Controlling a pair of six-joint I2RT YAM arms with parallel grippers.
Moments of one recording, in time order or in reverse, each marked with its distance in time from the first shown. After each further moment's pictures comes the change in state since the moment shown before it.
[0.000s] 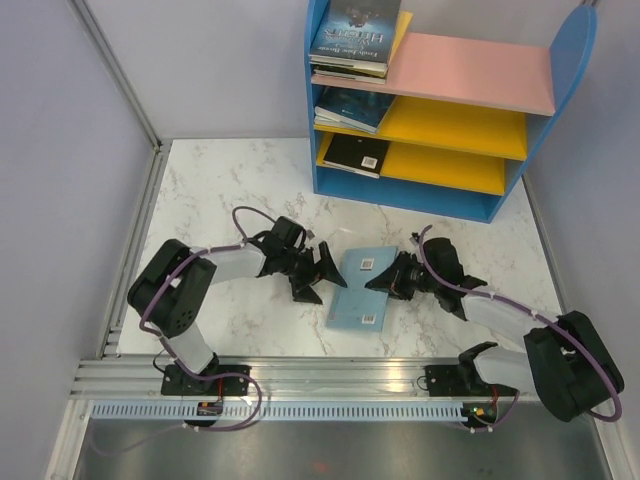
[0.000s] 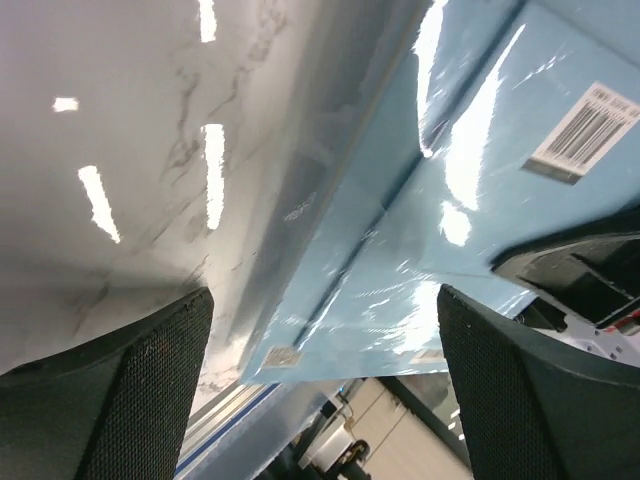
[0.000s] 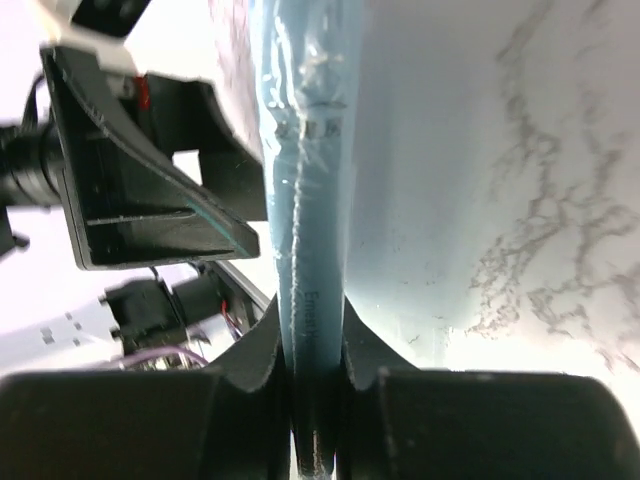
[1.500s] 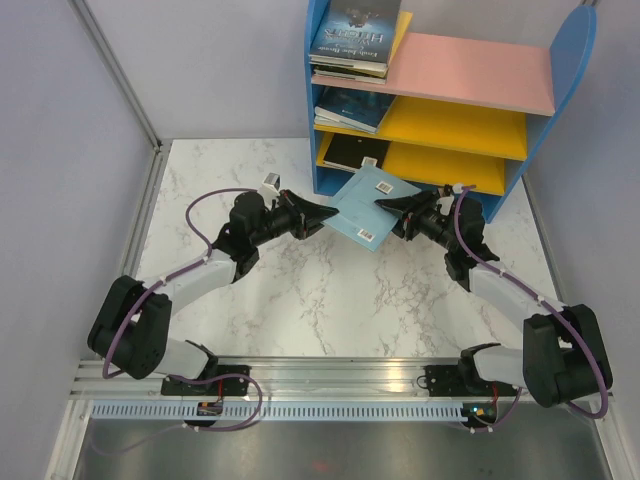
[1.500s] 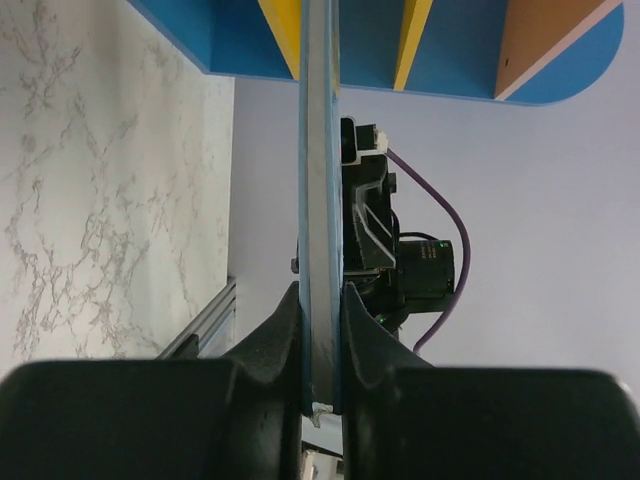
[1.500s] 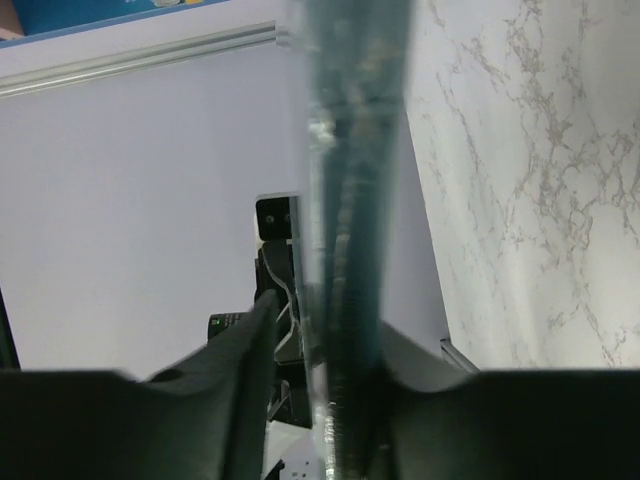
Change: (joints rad) left arm 0.095 -0.322 -0.069 0.624 -0.182 -0.549; right arm -0.185 0.037 0.227 0.325 0.023 0.602
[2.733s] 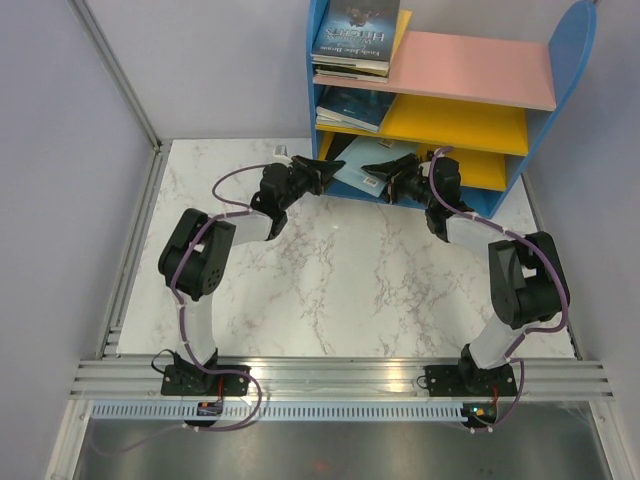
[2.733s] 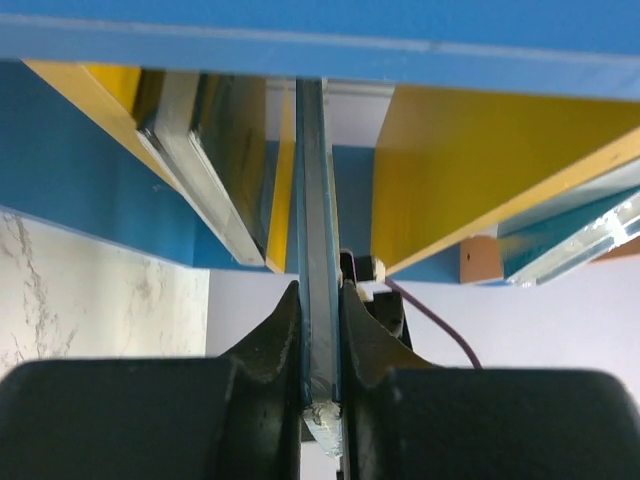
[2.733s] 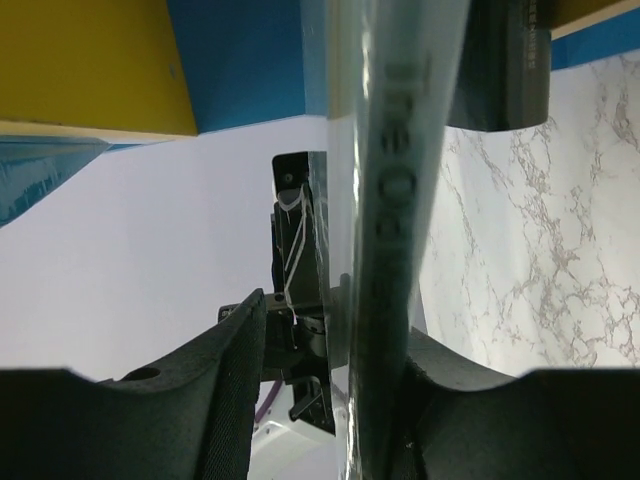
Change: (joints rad) left arm 0.065 0.600 0.407 0.330 -0.182 -0.085; right arm -0.014 0.449 0.404 0.018 -0.016 -0.077
